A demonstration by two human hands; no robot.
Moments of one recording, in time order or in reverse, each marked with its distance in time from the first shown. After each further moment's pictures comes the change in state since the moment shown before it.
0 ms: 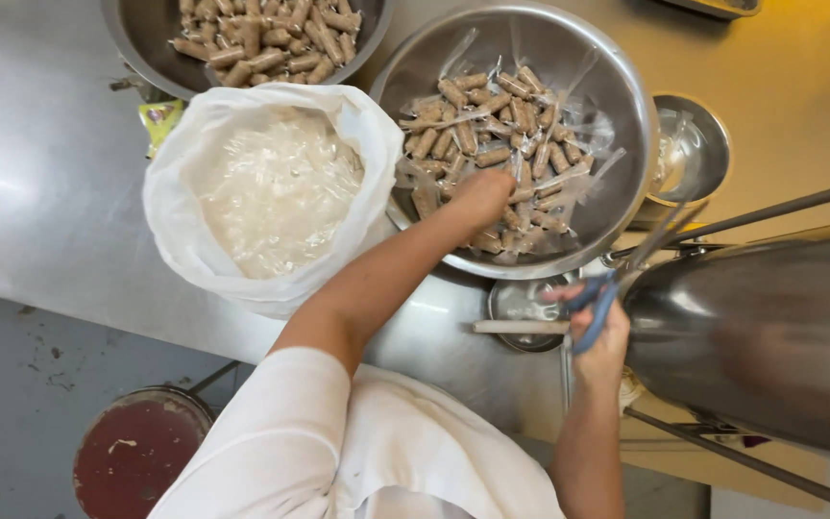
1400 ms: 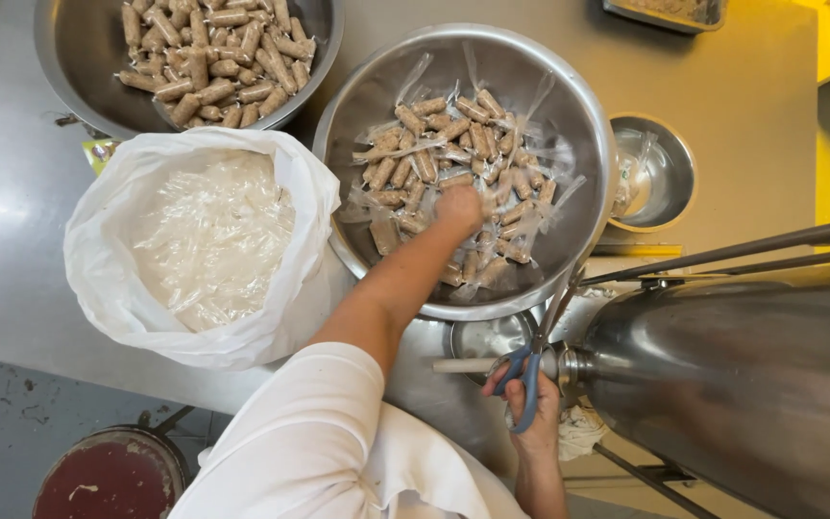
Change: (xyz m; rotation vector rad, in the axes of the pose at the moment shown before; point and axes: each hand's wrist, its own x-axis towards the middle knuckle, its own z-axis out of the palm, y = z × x) left_hand 0.062 0.033 -0.003 -0.003 -0.393 -0.671; right_hand -0.049 0.045 -0.009 0.374 -0.085 0.241
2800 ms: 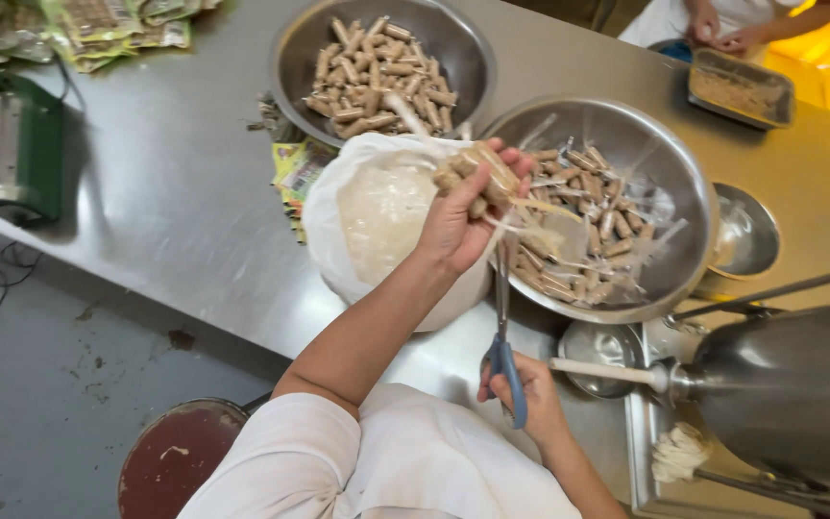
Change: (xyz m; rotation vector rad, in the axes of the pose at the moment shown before) left_hand -0.296 -0.180 -0.174 -2.474 -0.118 0.870; right_hand -0.037 -0.057 0.209 -0.227 -0.546 -0.044
